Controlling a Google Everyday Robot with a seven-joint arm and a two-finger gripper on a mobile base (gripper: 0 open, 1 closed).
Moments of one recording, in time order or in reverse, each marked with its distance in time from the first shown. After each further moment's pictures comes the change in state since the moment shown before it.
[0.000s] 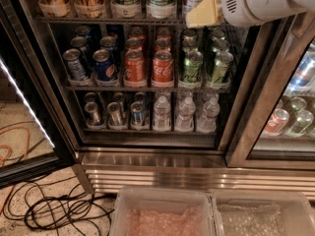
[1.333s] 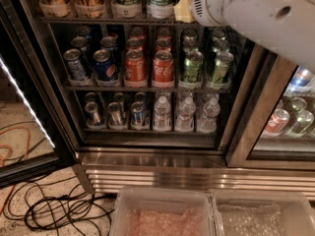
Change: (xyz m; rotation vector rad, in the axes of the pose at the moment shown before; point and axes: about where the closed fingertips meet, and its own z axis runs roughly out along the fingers) arm -0.027 0.024 0.032 0.088 -0.128 -0.080
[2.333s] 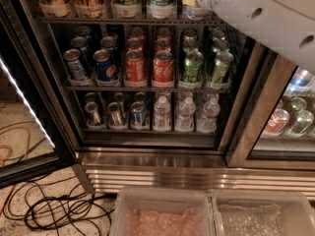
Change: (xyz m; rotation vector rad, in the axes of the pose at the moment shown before) arm -0.028 -0.035 0.023 0.147 -0.051 0.007
